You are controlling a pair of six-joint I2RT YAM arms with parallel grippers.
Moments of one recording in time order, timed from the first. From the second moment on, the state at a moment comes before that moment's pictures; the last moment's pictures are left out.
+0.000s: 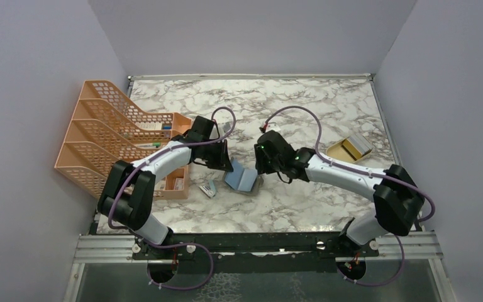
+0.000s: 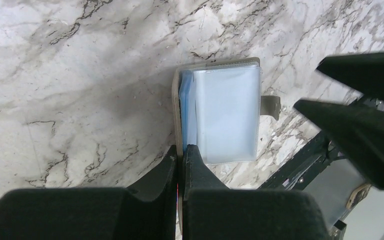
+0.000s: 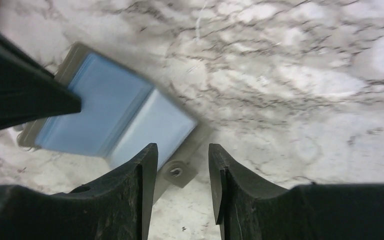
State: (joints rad) left arm -0.42 1.55 0.92 -0.38 0.51 -0.37; right arm 0.87 1.51 0.96 -0.28 0.21 0.52
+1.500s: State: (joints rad) left arm -0.43 1.44 0.89 -0.38 0.53 -0.34; right arm 0.20 1.66 1.00 -0.44 0.21 0.38
